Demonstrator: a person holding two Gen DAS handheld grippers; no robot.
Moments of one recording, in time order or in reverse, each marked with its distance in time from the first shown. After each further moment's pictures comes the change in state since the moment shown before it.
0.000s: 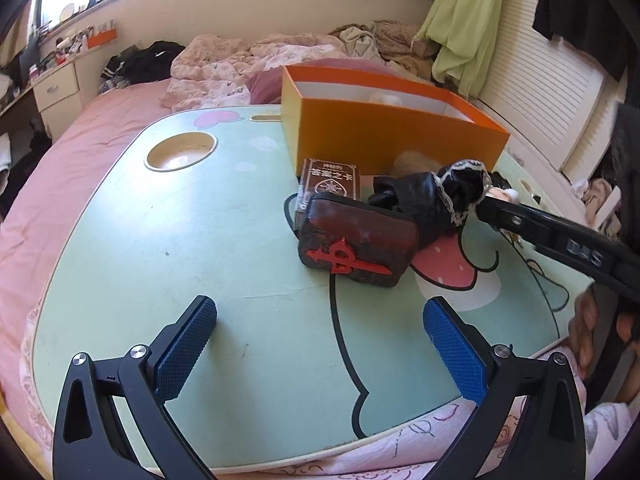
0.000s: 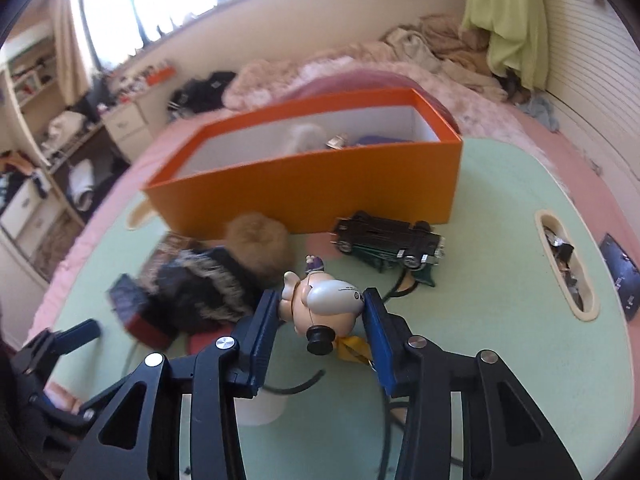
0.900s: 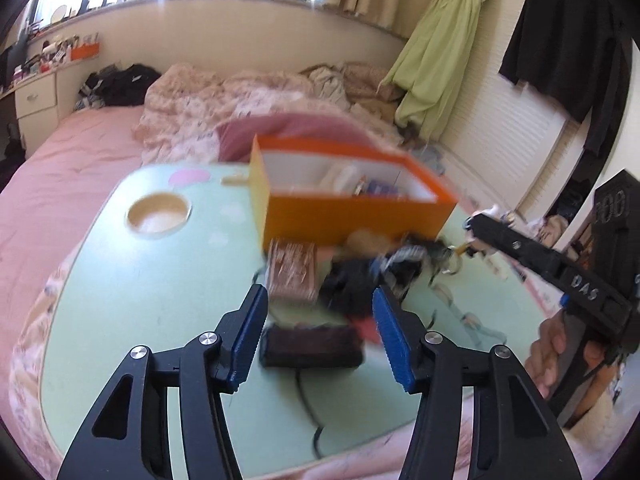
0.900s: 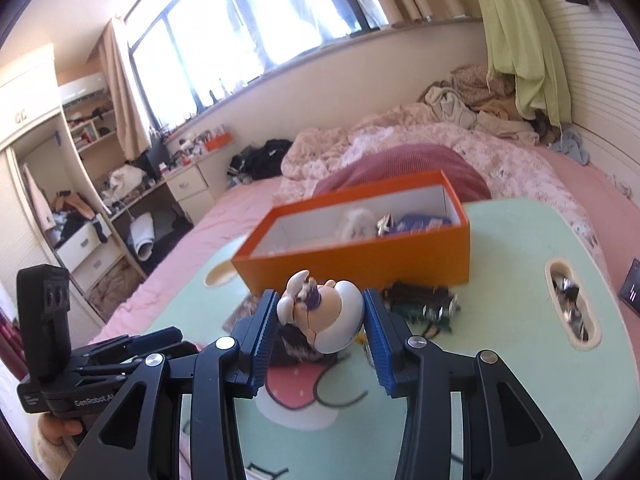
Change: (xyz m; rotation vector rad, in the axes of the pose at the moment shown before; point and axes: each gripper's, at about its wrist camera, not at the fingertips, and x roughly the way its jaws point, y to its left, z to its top) left arm -0.036 0.001 0.045 -0.010 -0.143 -0.179; right arm -0.048 -0.001 0.031 0.031 -0.235 0.150
